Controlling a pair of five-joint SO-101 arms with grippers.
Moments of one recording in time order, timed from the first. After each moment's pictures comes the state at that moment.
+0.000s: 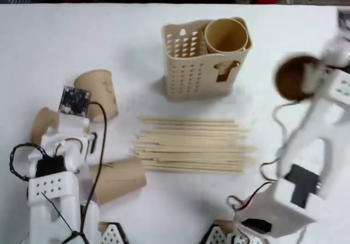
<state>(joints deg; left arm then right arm) -19.9 -54.7 75.6 44.9 -23.5 20.0 5.1 -32.8 95.7 17.1</state>
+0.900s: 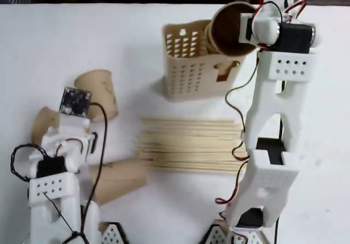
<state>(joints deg) -19.9 -54.8 76.1 44.4 -23.6 0.0 22.5 -64.6 94.2 4.6</state>
